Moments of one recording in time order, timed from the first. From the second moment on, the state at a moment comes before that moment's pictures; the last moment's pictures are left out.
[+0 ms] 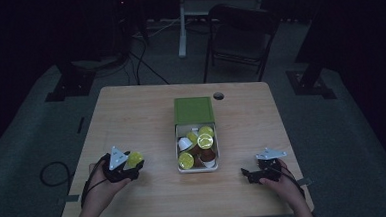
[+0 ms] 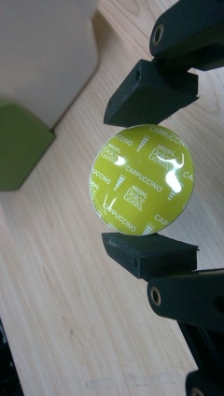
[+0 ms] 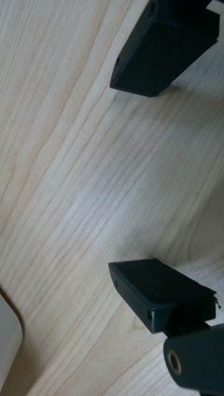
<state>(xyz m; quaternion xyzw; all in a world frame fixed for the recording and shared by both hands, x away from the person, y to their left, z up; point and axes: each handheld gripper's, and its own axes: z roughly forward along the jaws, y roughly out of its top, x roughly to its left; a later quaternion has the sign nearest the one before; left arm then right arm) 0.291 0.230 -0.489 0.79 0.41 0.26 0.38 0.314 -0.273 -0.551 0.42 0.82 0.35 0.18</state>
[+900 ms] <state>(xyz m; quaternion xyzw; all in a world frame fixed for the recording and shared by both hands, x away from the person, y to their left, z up) 0.278 0.264 -0.516 0.79 0.45 0.25 0.35 0.314 -0.273 -0.551 0.42 0.82 0.35 0.18</state>
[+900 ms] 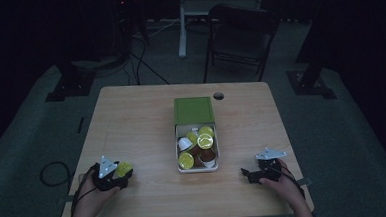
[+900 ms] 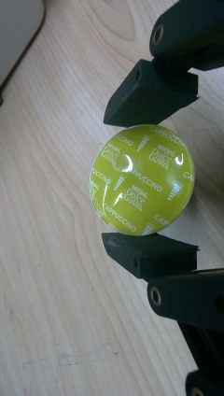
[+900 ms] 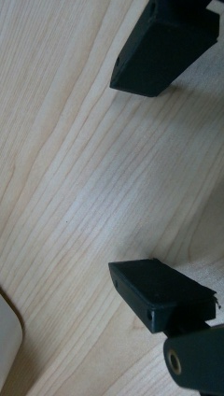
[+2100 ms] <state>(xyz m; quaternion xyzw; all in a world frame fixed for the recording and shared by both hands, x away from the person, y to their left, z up) 0.279 0.236 -0.491 0.80 0.38 0.24 0.40 0.314 -0.273 -0.551 0.42 0.82 0.35 0.18</state>
